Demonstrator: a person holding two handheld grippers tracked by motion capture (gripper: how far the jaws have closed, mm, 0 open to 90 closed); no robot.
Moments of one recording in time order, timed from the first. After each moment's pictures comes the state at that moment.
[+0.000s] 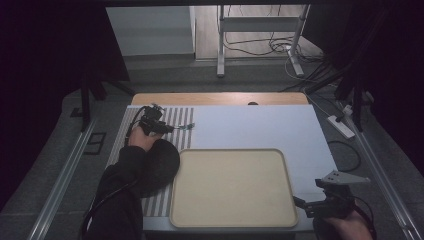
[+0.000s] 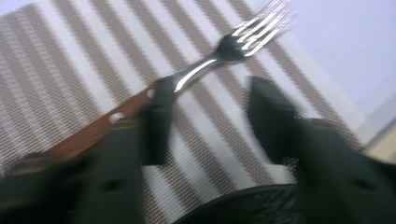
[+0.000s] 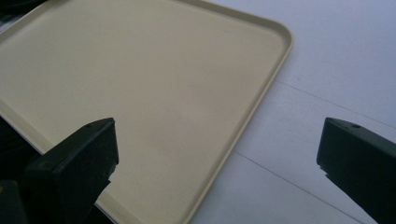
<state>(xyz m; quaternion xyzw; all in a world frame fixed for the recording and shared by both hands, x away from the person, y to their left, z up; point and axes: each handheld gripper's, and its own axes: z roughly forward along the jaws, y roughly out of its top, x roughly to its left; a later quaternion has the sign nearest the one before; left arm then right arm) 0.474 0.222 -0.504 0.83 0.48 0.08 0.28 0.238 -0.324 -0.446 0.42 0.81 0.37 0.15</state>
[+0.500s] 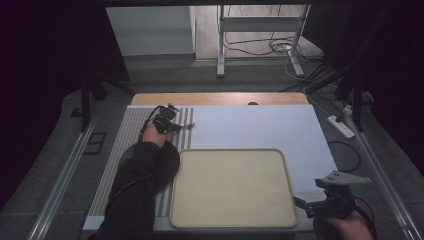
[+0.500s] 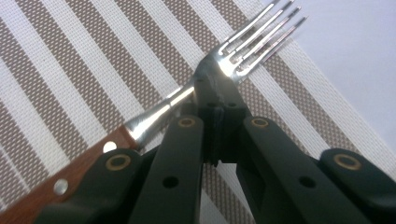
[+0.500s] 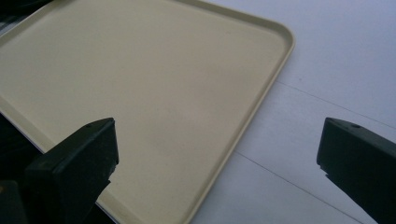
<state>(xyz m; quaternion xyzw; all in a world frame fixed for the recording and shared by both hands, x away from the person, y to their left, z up) 0.502 0.186 -0.524 0.85 0.46 0.08 0.24 0.238 -0.325 -0.446 0.42 0.81 0.37 0.15</state>
